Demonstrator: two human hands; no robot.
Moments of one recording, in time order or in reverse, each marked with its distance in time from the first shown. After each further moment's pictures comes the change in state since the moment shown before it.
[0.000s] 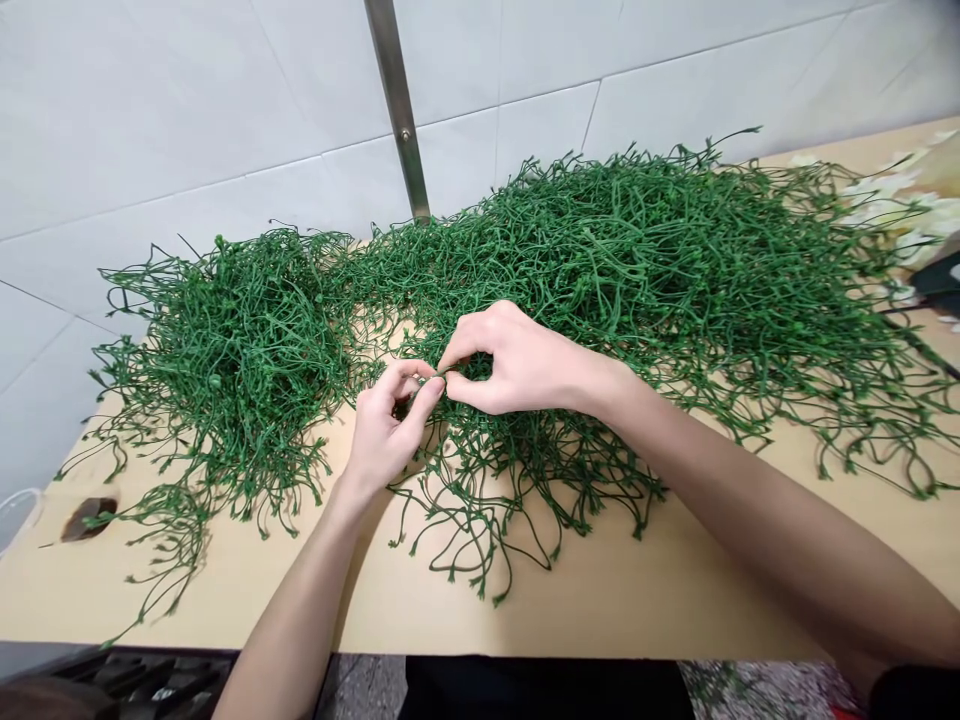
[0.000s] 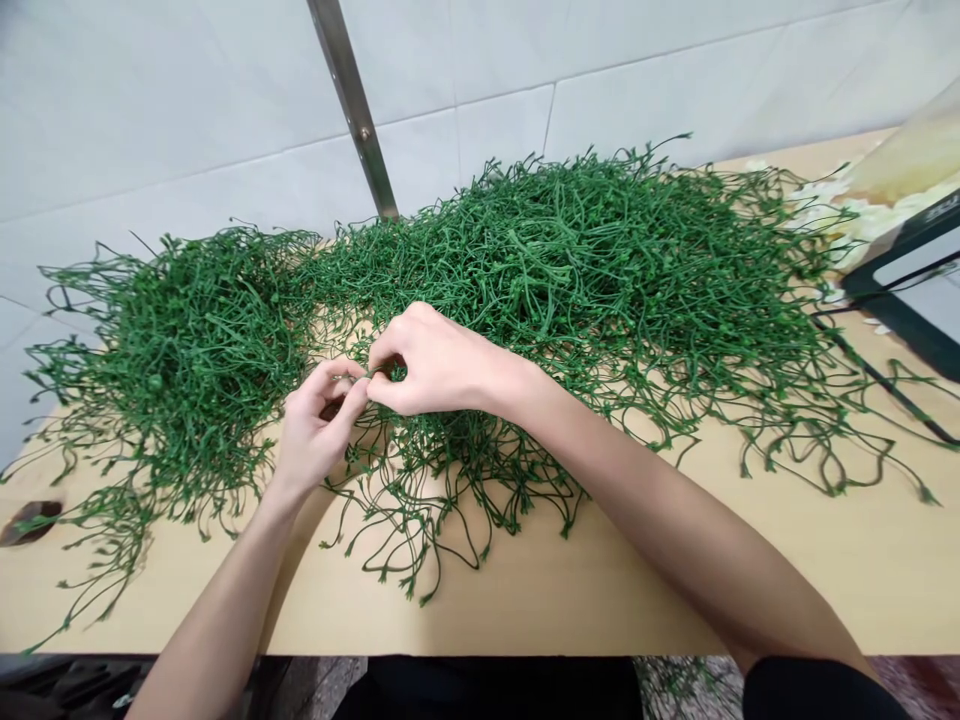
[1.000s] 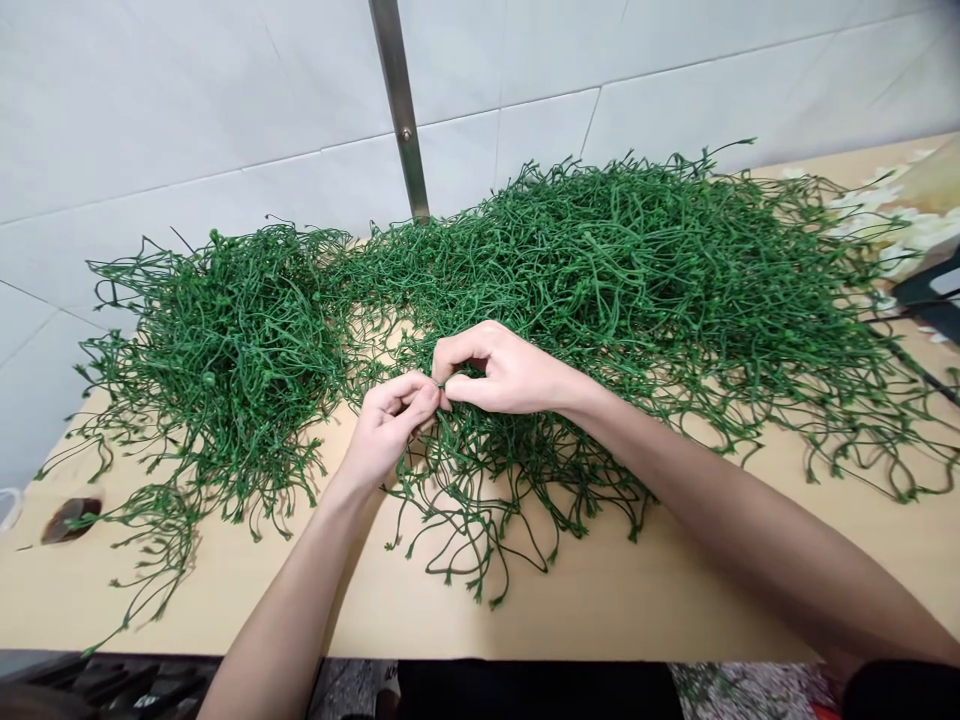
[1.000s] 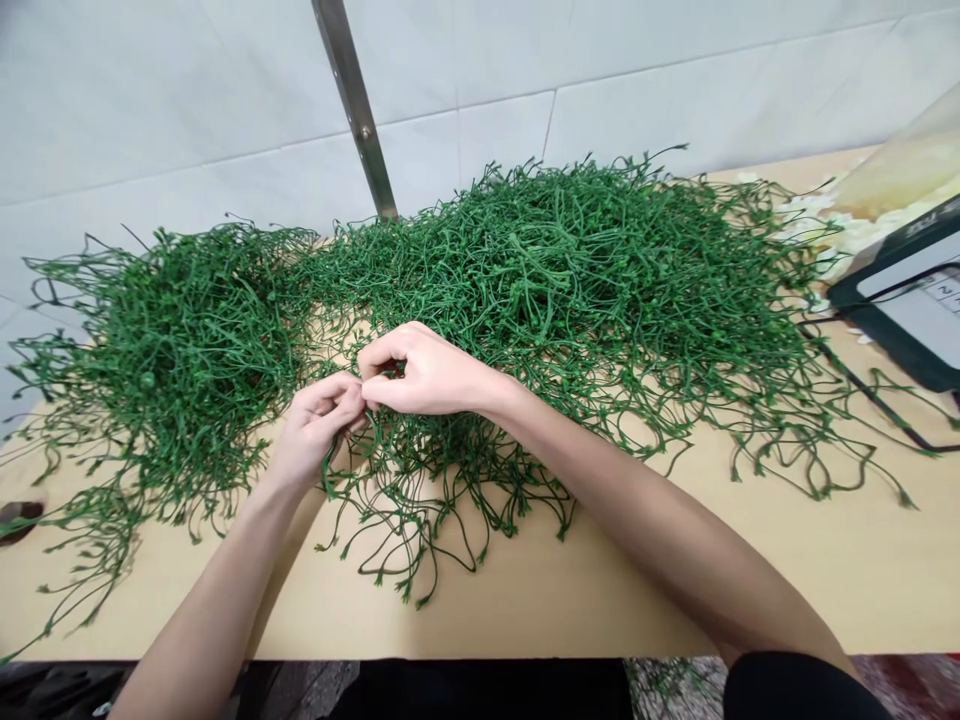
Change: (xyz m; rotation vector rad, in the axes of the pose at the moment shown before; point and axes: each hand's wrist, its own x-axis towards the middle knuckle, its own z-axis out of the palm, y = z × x) left_hand 0.004 0.001 -0.002 -0.430 -0.188 -0.256; right_hand 0.006 0.009 0.018 0.394 -0.006 -0.062
